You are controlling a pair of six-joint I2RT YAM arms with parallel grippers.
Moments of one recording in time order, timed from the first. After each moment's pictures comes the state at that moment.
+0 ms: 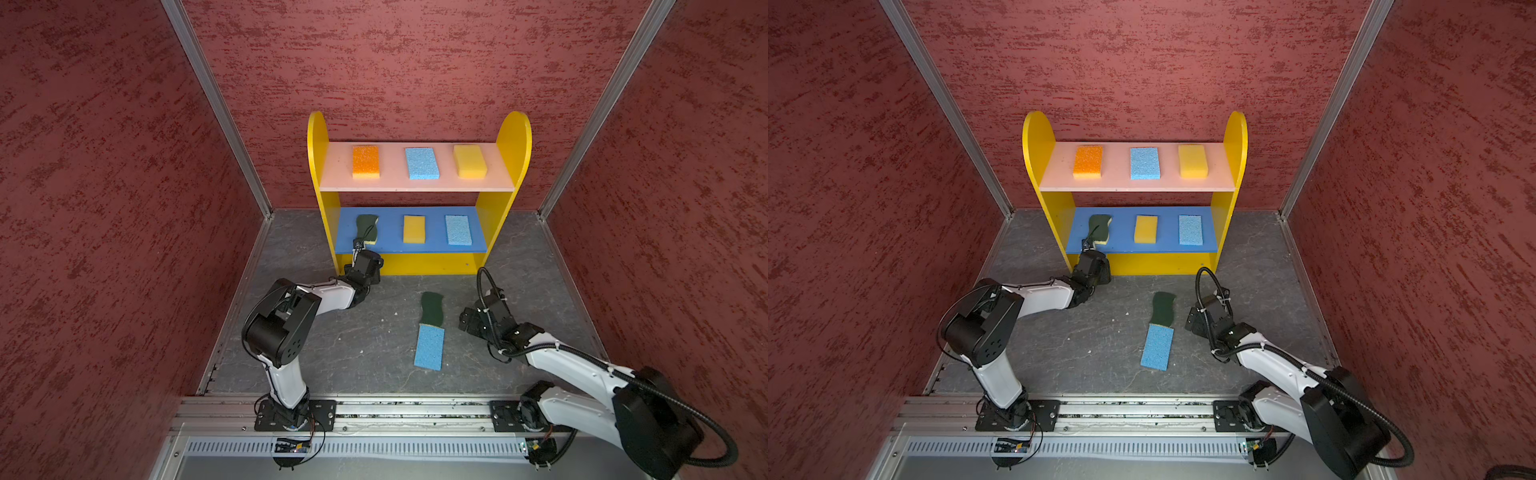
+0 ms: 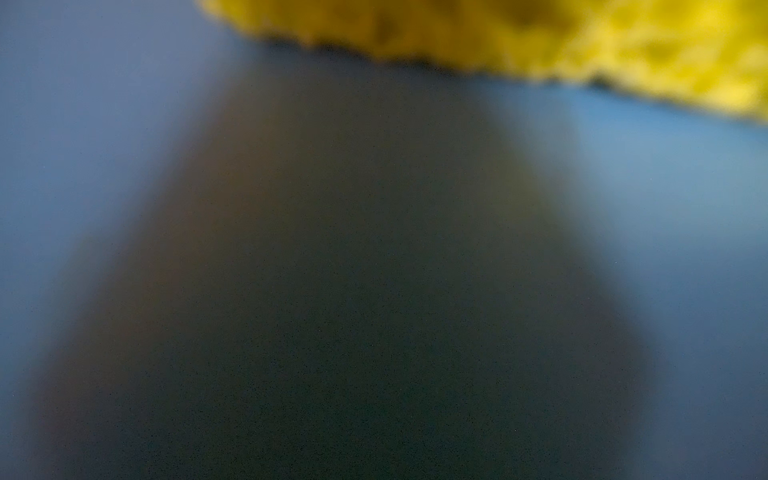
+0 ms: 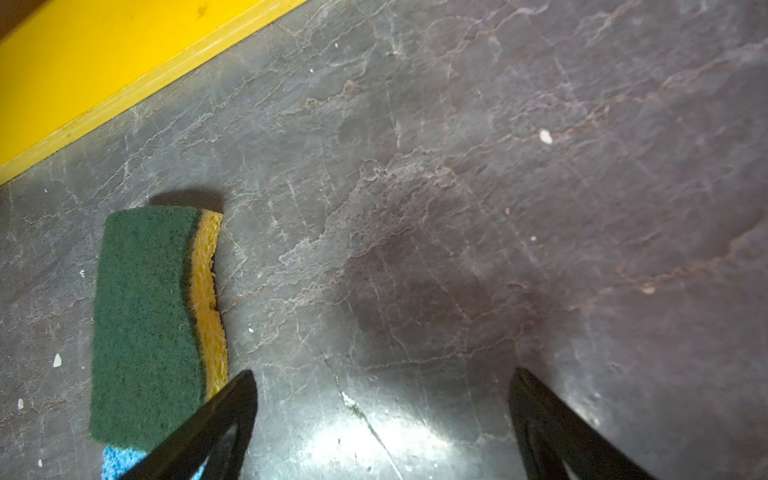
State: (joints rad) left arm -0.49 1.80 0.91 0.16 -0.43 -0.42; right arm 0.53 1.12 0.42 -0.25 0.19 0.82
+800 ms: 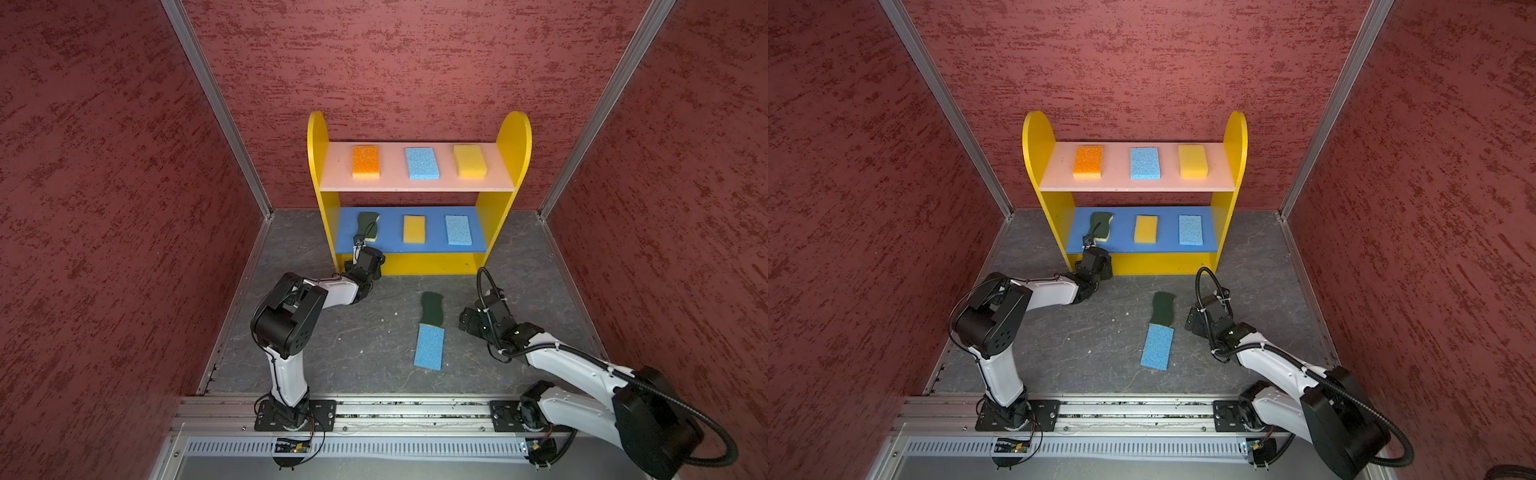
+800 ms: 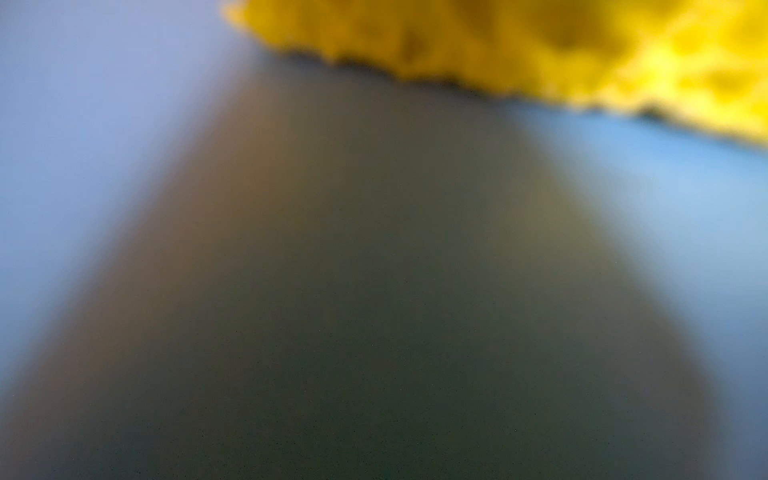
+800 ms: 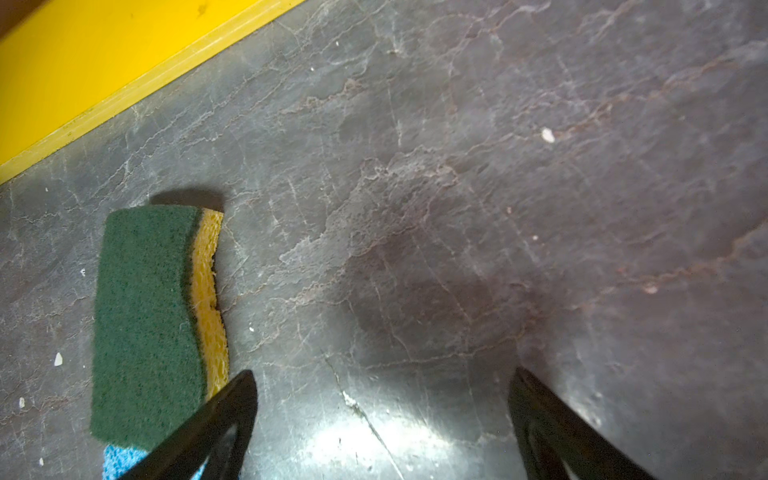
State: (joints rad) left arm -0.48 1.86 0.96 0.19 -0.48 -0.43; right arm 0.53 1.12 0.42 -0.25 0.19 0.82
